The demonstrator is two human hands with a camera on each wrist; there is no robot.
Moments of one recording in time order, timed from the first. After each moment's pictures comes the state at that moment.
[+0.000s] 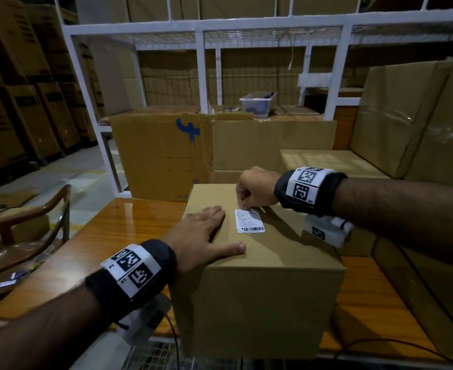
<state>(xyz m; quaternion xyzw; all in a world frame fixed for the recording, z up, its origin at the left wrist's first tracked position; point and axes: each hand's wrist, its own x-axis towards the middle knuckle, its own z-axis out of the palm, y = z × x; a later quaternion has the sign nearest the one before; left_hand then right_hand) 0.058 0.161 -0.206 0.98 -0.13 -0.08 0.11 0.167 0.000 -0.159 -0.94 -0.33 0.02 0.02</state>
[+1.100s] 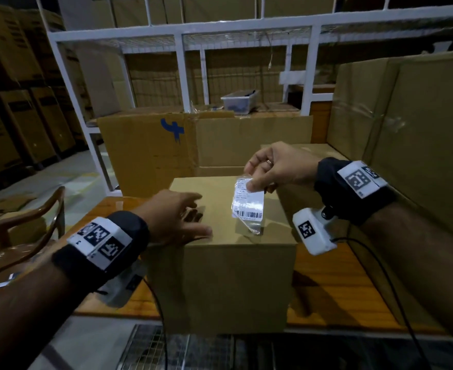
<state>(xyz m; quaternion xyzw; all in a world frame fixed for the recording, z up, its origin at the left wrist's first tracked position) 0.035 0.136 -0.168 0.99 -0.12 -0.02 0.08 0.093 -0.103 -0.122 -0.86 -0.24 0.11 0.43</state>
